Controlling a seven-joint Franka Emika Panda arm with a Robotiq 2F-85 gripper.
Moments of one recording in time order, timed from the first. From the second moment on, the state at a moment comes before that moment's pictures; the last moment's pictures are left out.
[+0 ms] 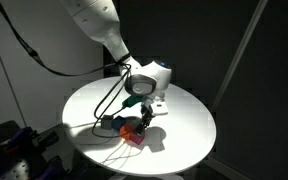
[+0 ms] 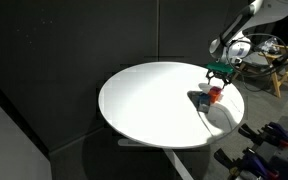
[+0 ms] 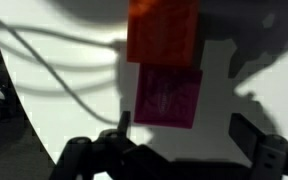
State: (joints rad) arm -0.19 0.63 -0.26 -1.96 0.32 2.46 0.74
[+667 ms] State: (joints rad) arm -0.19 0.63 -0.26 -1.97 0.32 2.46 0.74
